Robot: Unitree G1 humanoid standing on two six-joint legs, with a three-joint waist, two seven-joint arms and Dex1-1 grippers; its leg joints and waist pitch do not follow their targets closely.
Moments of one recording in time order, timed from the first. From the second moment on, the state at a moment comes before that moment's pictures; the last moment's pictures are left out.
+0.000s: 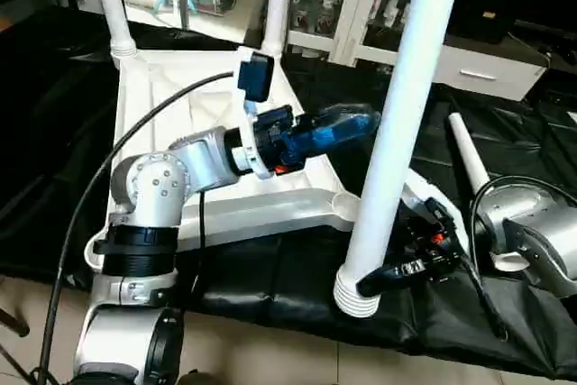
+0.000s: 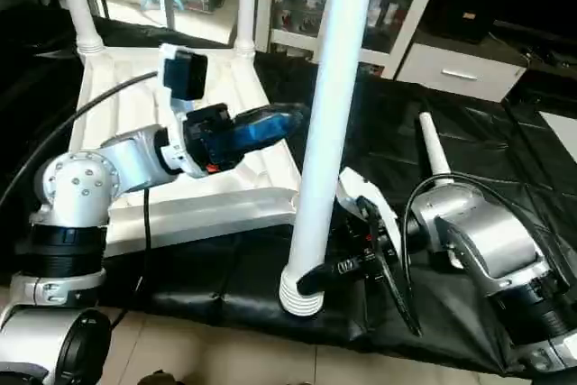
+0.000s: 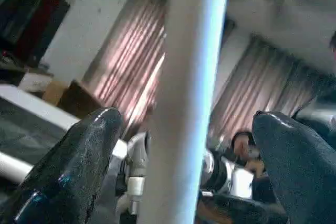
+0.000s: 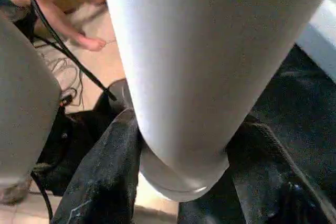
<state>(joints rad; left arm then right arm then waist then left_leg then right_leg) -0.72 0.15 0.06 0.05 -0.82 1.00 -0.98 -0.45 -0.74 0.34 -0.02 0.46 0.69 1.46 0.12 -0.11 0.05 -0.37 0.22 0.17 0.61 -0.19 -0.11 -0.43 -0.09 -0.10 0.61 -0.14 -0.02</state>
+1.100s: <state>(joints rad) -0.76 0.12 -0.02 0.09 -0.74 0.92 -0.86 -0.47 -0.70 0.38 0.04 0.38 0.65 1.41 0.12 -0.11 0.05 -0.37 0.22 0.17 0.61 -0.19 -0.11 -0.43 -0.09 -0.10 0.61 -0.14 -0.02</state>
